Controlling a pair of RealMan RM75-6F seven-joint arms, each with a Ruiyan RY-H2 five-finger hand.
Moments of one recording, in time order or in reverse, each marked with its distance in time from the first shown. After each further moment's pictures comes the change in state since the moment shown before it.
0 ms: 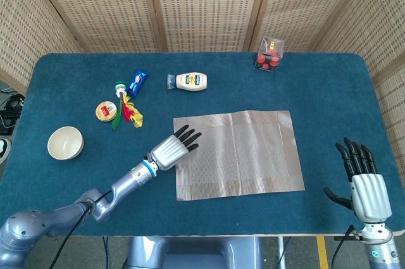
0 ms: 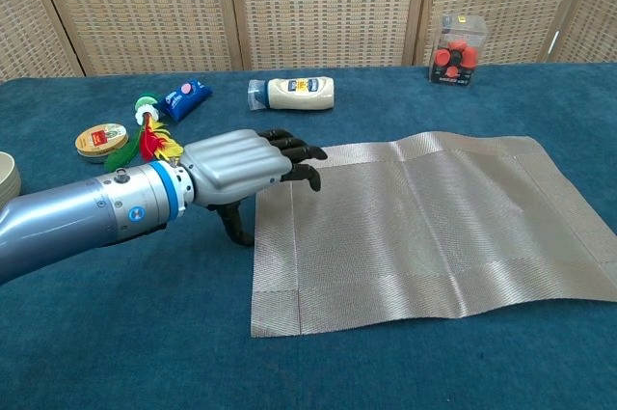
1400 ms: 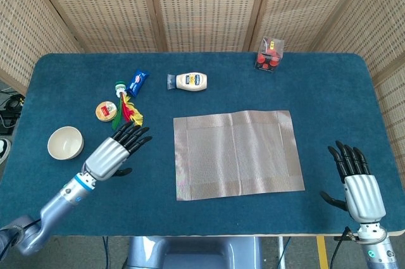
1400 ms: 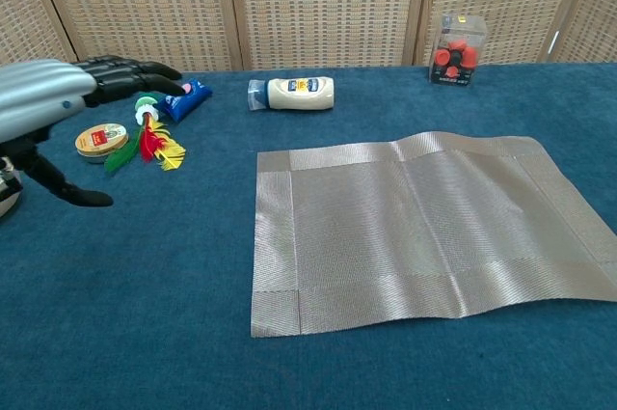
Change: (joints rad) left arm 0.325 0.441 0.017 -0.410 0.168 0.288 -0.164; right arm 0.065 0.000 -0.102 -0.009 0.049 0.017 -0.040
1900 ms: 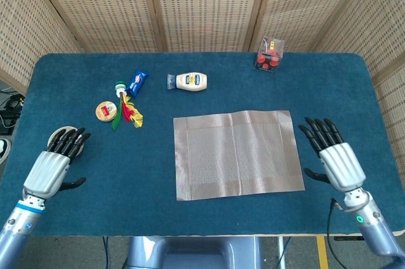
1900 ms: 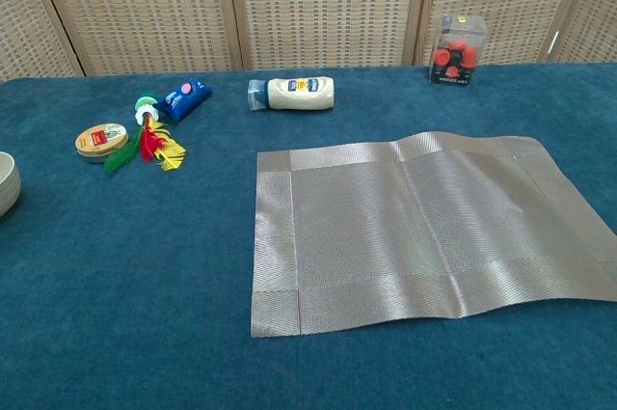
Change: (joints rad) left arm 0.282 0.264 0.023 -0.337 -0.183 0.167 0.116; right arm 0.204 0.074 0.013 0.059 -0.024 -0.129 0.057
